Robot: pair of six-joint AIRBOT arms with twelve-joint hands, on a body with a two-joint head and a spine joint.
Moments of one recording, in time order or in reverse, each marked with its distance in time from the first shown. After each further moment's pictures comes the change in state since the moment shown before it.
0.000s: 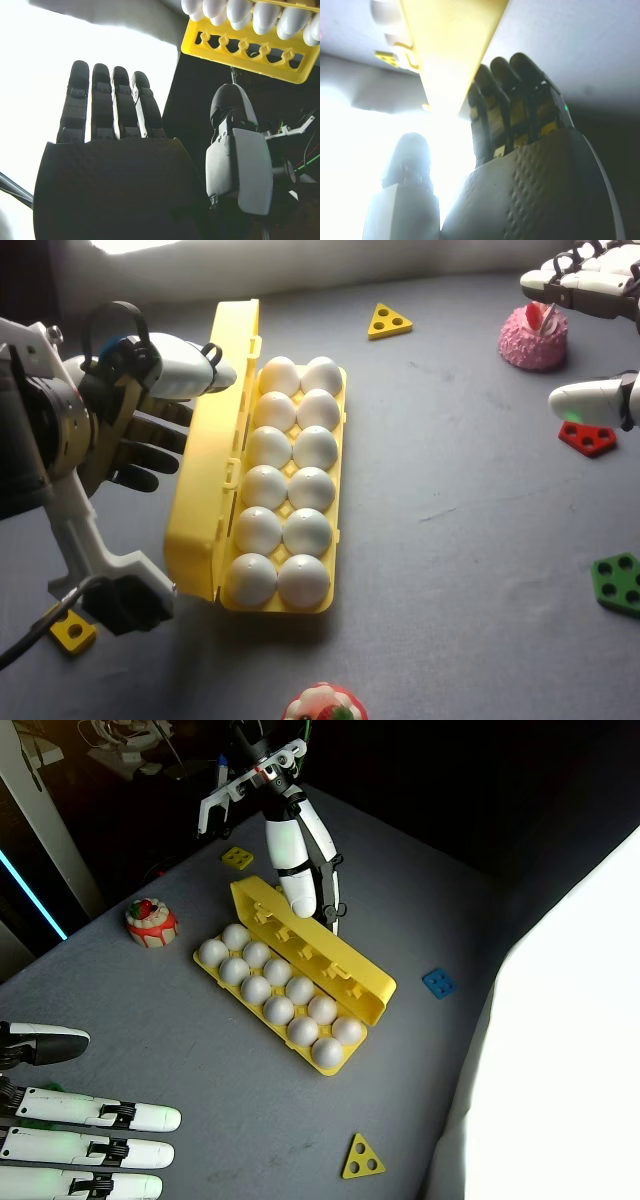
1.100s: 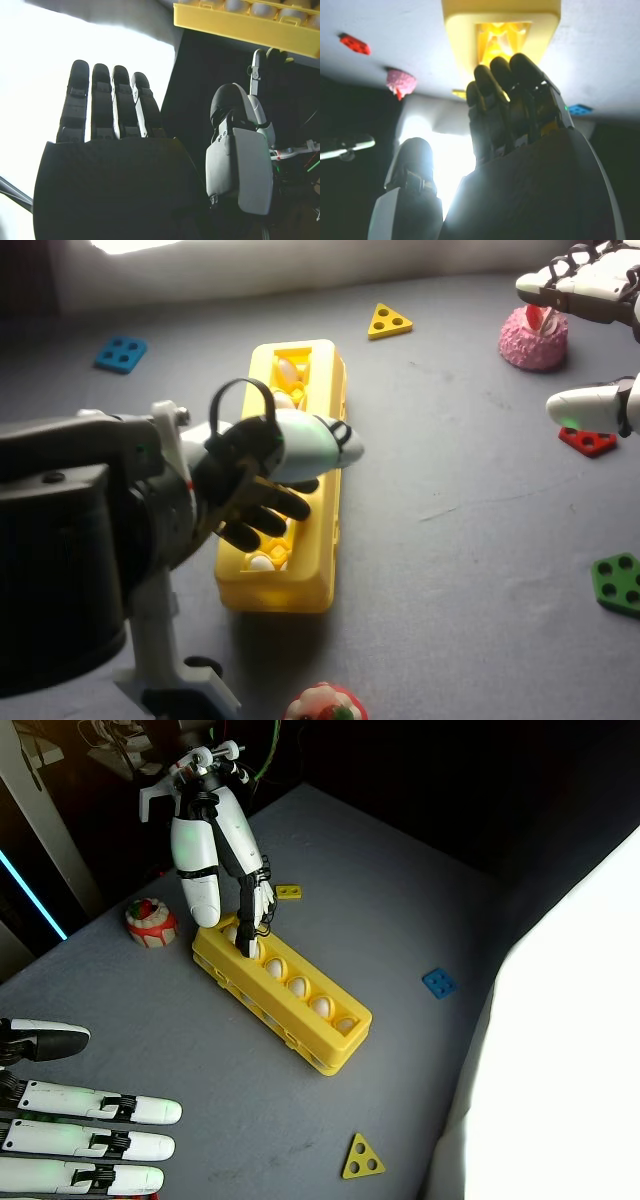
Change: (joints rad) left arm 0.048 -0.061 -0.161 0.044 0.071 0.056; right arm -0.004 0.000 -0.009 -0.003 0.004 -0.011
